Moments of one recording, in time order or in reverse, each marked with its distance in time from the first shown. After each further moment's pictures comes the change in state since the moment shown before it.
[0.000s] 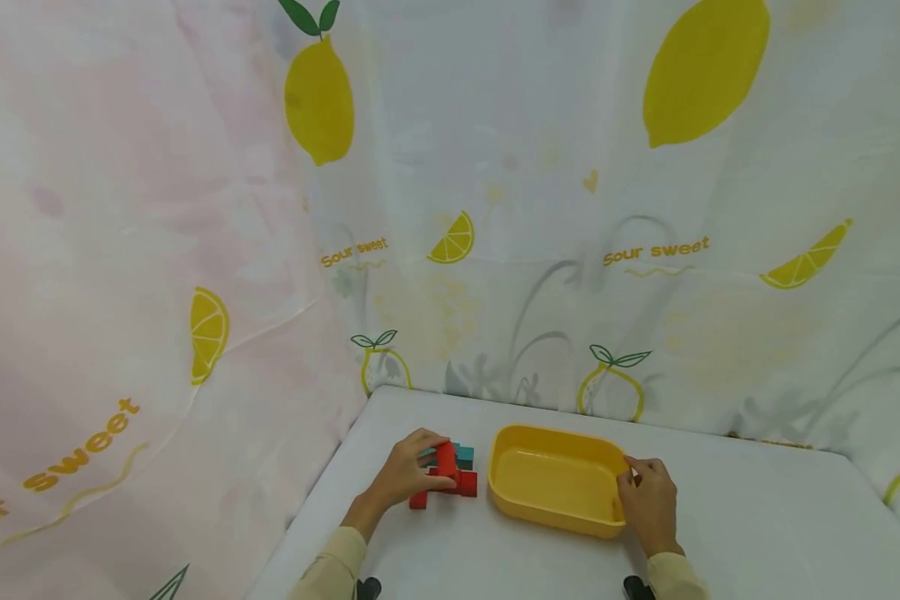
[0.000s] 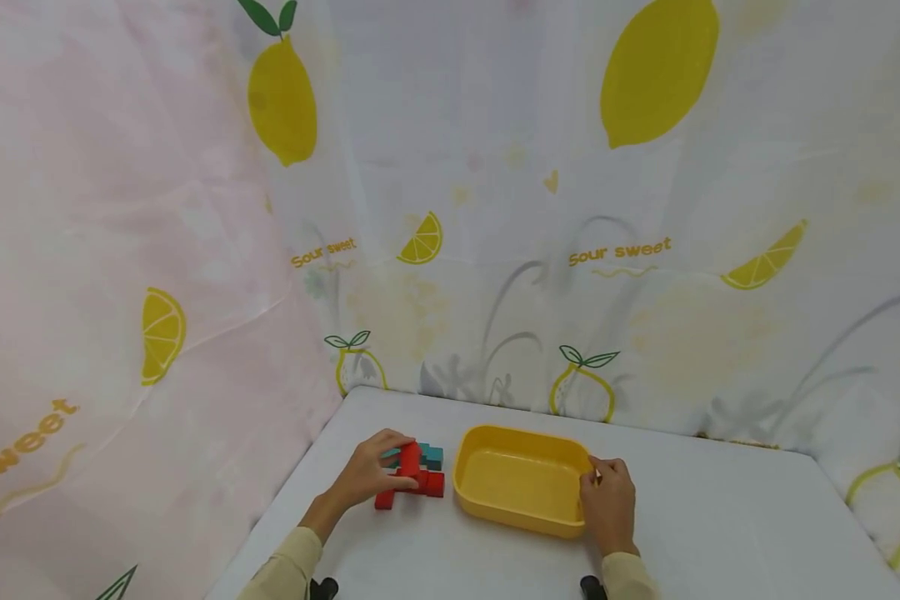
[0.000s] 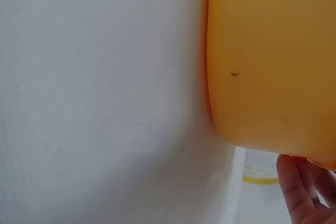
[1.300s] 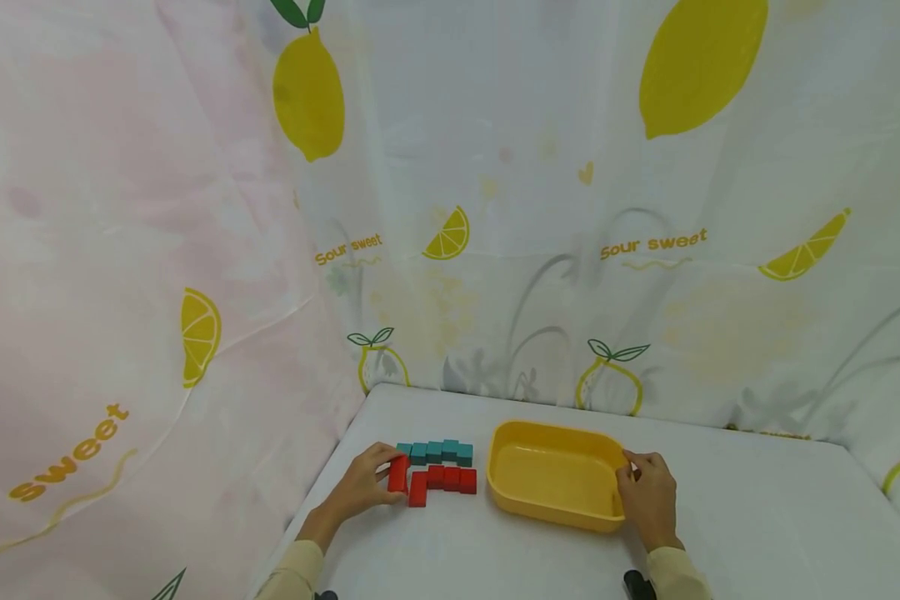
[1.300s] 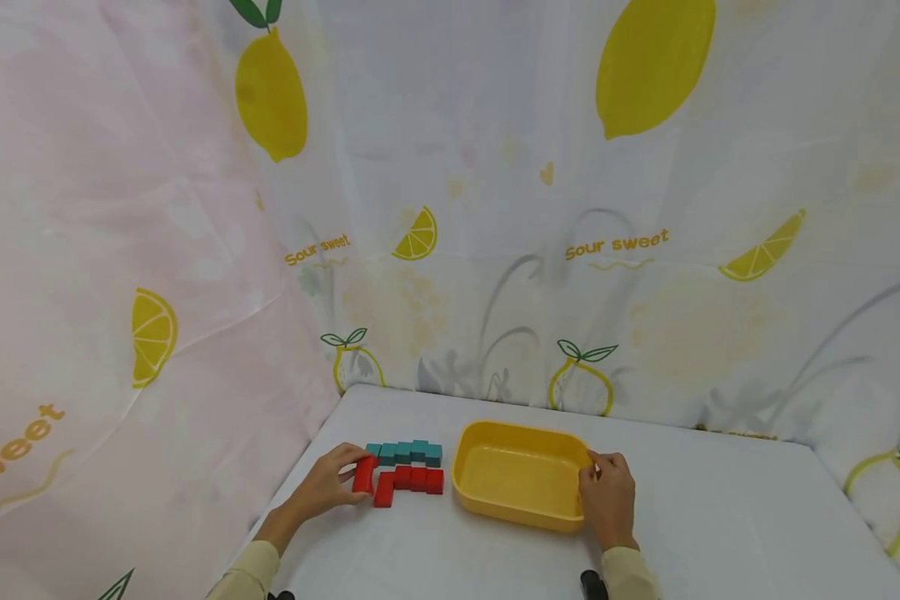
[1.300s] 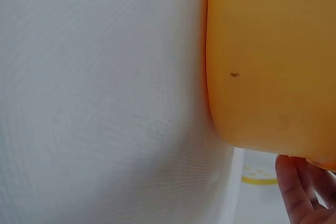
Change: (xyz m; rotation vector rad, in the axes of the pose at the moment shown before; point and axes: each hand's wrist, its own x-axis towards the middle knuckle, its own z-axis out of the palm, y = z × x) left_hand -0.045 -0.040 -0.044 0.137 -0.036 -0.151; right_hand 0.001 -0.003 -0.001 -0.004 0.006 0.015
